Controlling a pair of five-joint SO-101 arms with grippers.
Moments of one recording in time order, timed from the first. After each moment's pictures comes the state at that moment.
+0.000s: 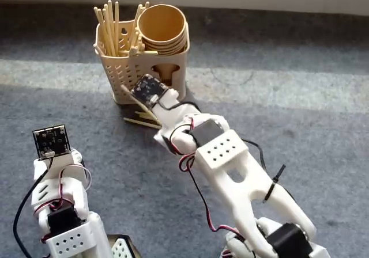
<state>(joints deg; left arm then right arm) -29.6 -104.3 96.0 50.4 -5.1 -39.9 -22.3 32.4 49.9 19.6</state>
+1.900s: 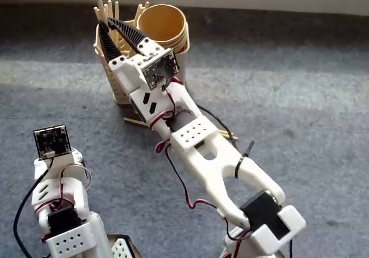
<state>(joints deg) -29.3 -104.3 96.0 50.4 -5.1 -42.5 -0.4 22.2 -36.1 8.4</state>
